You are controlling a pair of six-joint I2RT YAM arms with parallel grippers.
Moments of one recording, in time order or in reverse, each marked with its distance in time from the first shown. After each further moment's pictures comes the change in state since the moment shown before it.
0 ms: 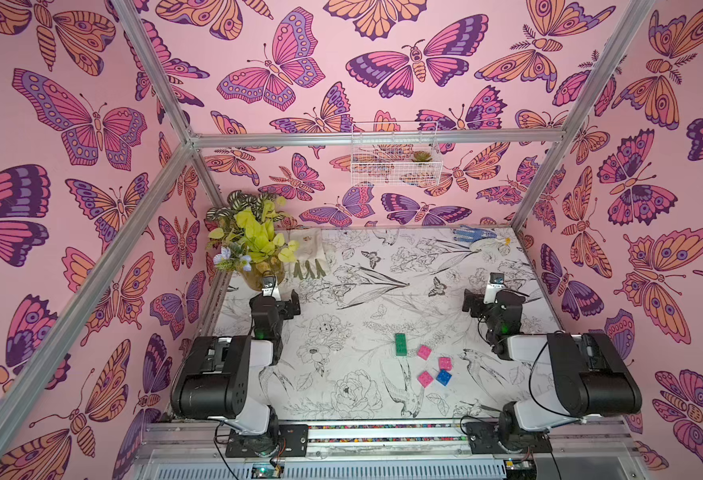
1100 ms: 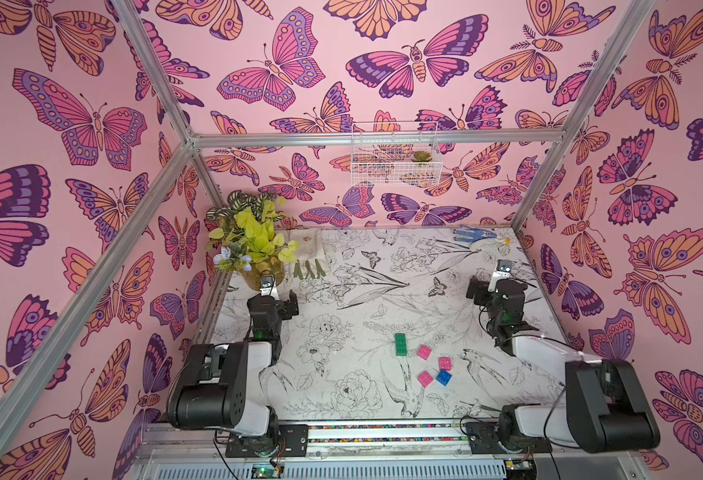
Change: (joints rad) left arm -0.005 -0.098 0.006 -0.111 -0.059 -0.002; right arm 0.066 -0.230 0.146 -0.295 0.203 0.052
